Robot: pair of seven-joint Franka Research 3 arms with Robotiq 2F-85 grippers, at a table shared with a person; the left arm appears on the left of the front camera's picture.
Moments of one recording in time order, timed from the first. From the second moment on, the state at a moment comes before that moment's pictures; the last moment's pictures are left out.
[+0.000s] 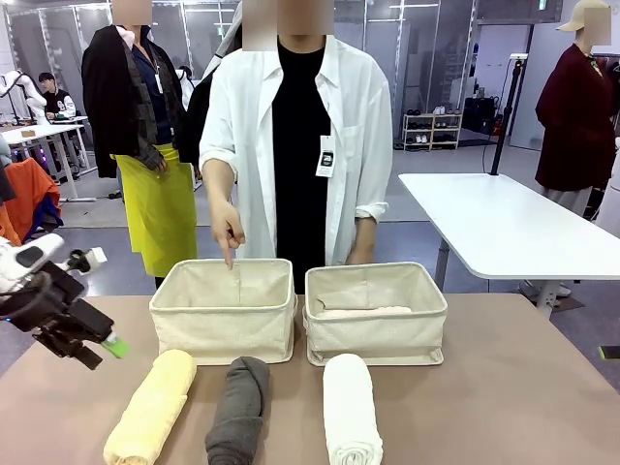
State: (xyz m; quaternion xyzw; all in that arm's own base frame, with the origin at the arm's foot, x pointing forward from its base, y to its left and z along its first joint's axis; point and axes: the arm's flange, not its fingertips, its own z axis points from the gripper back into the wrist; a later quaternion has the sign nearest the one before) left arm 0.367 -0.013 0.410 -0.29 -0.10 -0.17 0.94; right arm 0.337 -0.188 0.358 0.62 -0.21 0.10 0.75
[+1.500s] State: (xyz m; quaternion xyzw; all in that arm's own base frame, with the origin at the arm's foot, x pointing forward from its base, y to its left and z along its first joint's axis) left arm 0.400 -0.088 0.318 -0.19 -0.03 -0.07 0.98; right arm 0.337 -0.188 0.358 0.62 -0.21 0.10 0.75
